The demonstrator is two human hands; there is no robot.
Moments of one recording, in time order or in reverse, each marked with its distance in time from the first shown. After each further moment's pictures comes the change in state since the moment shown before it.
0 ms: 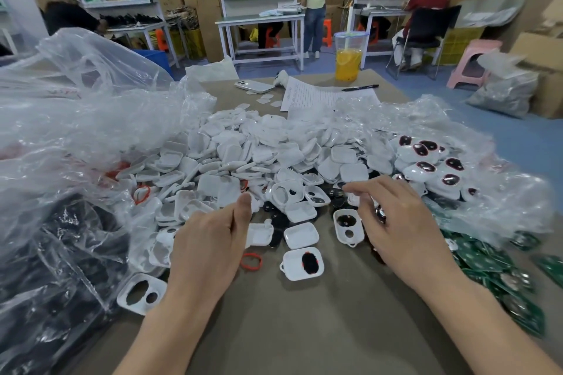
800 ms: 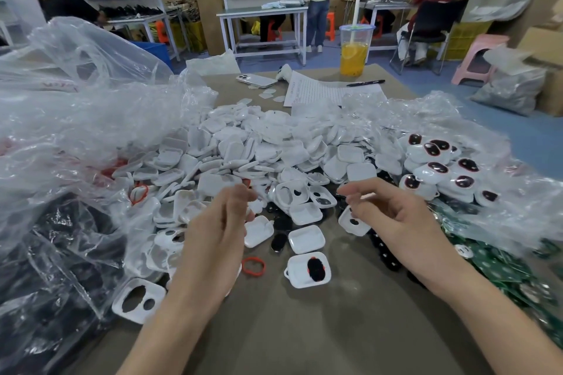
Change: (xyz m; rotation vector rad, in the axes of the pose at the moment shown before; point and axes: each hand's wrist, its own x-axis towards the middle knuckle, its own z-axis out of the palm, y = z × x) left_hand 0.003 -0.002 0.004 -0.565 -0.048 -0.212; right_hand 0.011 -0.007 0.000 0.718 -0.219 0.290
